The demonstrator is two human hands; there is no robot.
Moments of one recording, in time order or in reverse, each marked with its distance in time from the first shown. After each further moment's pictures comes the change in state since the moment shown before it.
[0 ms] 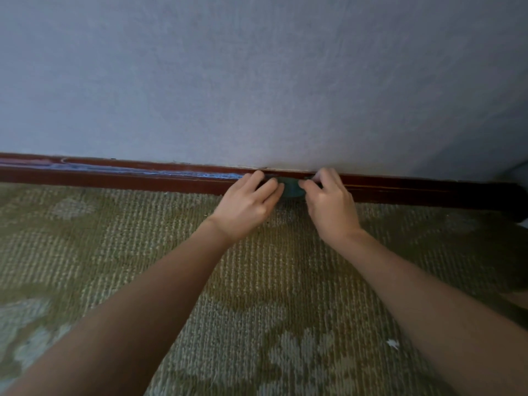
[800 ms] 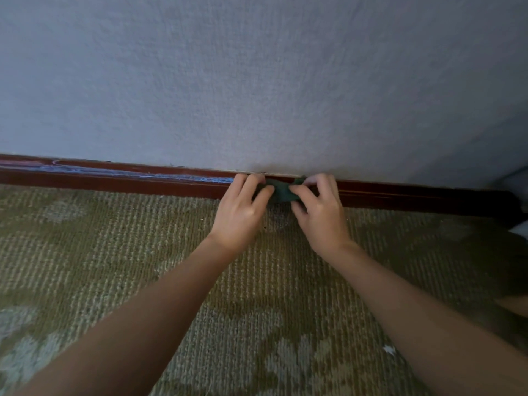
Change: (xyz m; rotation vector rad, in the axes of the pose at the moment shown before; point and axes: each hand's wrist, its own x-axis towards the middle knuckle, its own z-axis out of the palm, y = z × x) left_hand -0.003 0.016 -0.002 -0.215 0.128 -0.382; right_hand -0.005 -0.007 0.010 0.128 0.129 -0.010
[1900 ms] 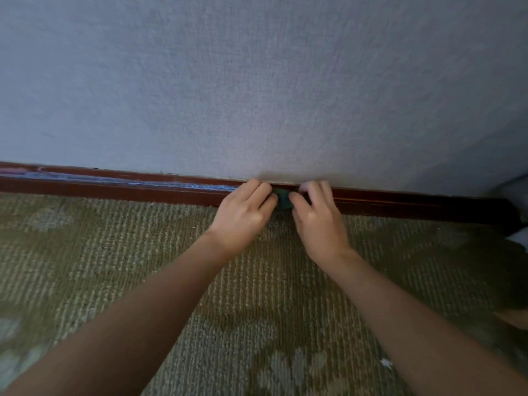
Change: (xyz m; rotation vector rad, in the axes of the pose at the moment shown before) left_hand 0.019 0.001 0.000 0.083 -0.046 0.202; right_hand 0.003 0.005 -0.003 -0.152 -0.047 -0.051
